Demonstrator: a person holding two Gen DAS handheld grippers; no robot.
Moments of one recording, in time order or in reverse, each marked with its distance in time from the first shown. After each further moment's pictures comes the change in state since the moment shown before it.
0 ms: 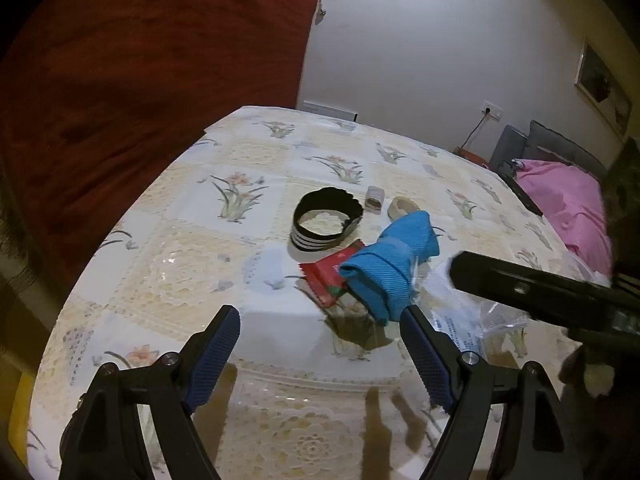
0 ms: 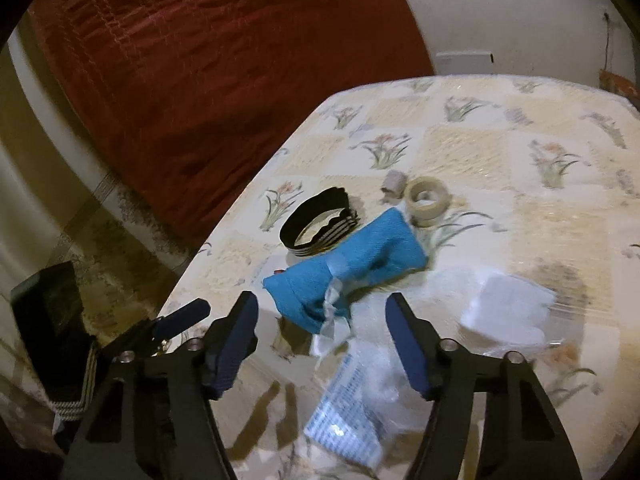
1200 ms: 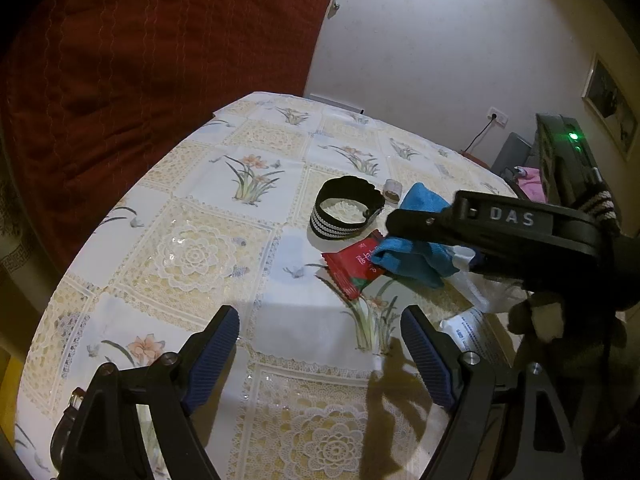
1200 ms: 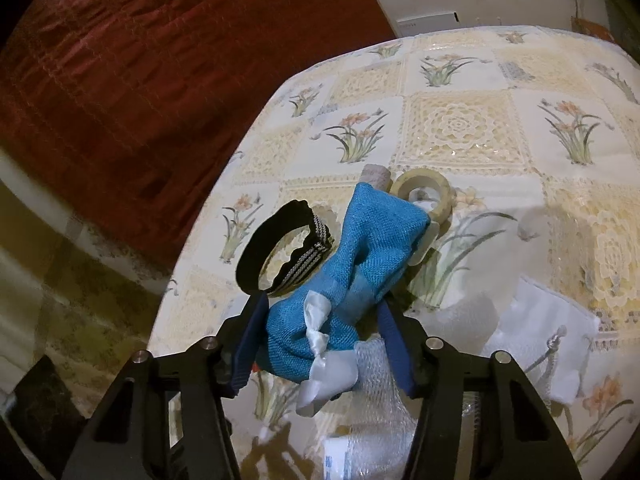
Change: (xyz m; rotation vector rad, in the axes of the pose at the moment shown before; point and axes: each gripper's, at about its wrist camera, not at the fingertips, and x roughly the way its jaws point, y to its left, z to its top) left arm 0.008 0.020 -0.007 -0.056 0.024 -0.029; right arm 0.052 -0.026 0.026 0.183 0.052 -0.026
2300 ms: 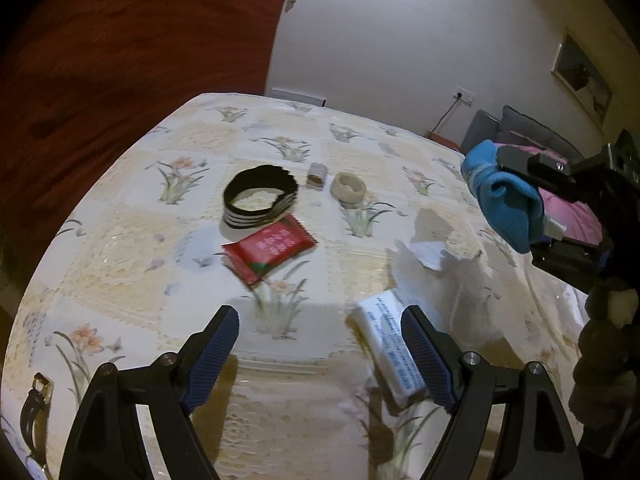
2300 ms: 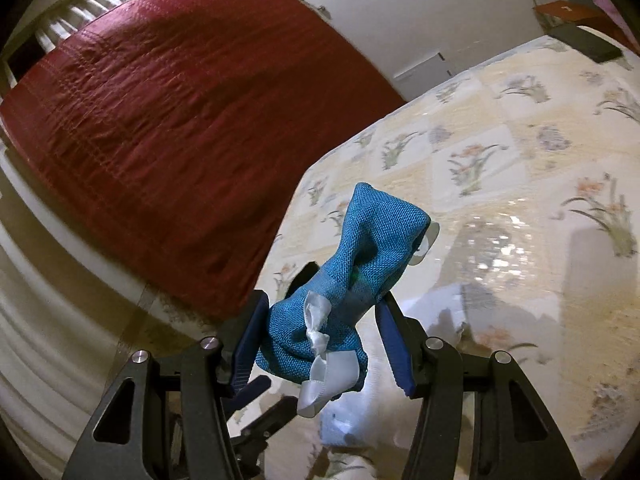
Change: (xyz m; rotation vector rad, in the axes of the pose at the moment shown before) left arm -0.003 -0.059 -0.008 0.104 0.033 -0.087; right arm -0.139 -0.064 -0.029 0.156 -0.264 0.192
